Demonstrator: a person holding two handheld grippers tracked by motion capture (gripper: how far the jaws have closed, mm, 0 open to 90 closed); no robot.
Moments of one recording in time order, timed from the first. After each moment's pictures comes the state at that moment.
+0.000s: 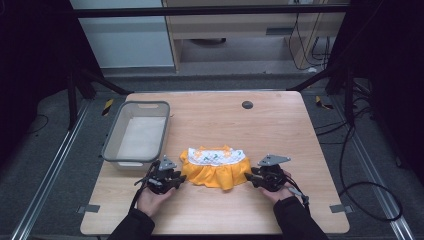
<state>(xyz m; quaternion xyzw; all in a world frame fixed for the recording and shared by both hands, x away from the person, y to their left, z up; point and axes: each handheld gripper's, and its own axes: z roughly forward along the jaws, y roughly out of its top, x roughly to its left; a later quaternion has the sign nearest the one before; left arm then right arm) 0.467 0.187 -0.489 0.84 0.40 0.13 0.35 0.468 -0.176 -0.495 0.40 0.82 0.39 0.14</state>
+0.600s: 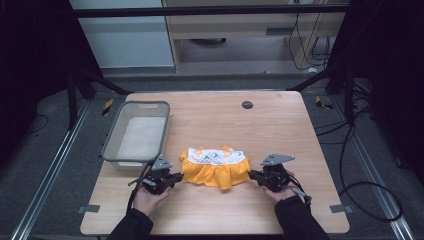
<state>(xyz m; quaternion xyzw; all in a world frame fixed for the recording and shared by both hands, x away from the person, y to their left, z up) 0.454 0.197 -0.465 0.83 0.38 0.11 0.39 0.456 -0.181 -0.472 0.38 0.82 0.41 0.12</state>
